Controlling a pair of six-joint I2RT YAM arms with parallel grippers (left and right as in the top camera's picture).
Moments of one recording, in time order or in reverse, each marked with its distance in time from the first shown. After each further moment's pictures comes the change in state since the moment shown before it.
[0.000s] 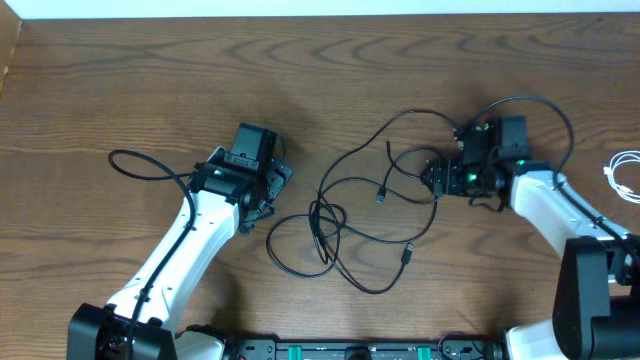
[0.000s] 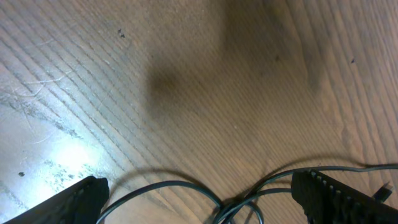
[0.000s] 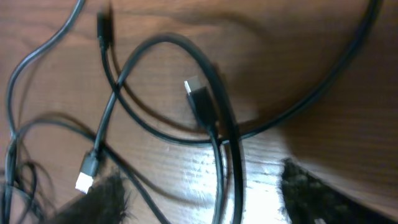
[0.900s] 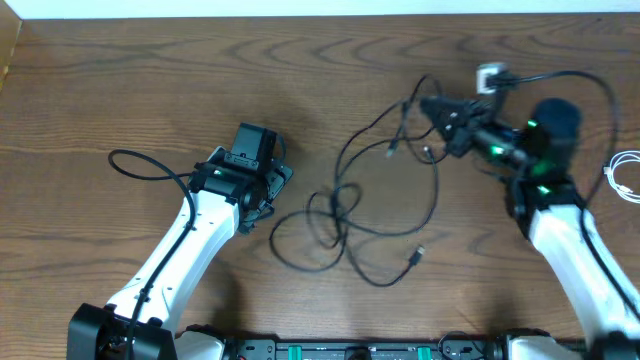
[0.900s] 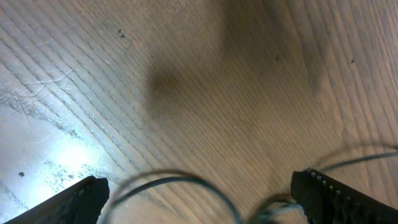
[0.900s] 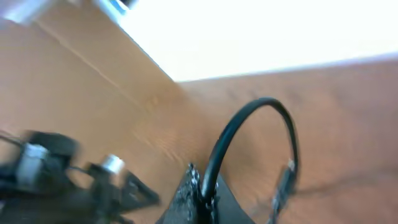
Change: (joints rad) left arm 0.000 0.000 0.000 0.000 0.000 0.000; right arm -0.019 -0.335 -0.061 0.782 -0.470 0.357
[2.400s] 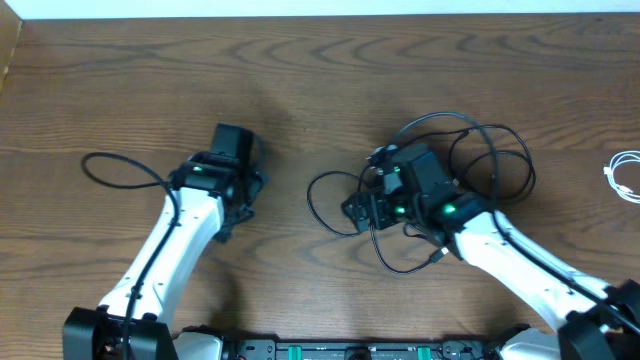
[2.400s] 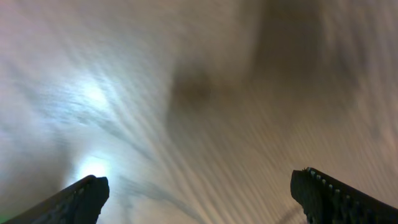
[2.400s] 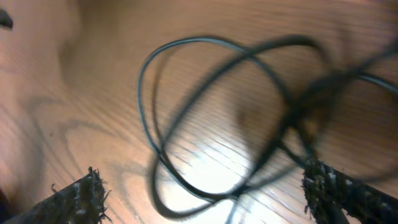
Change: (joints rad) left arm 0.130 0.000 0.000 -0.125 -0.073 0.023; right arm 0.538 0.158 0.003 -0.649 0.555 -0.208
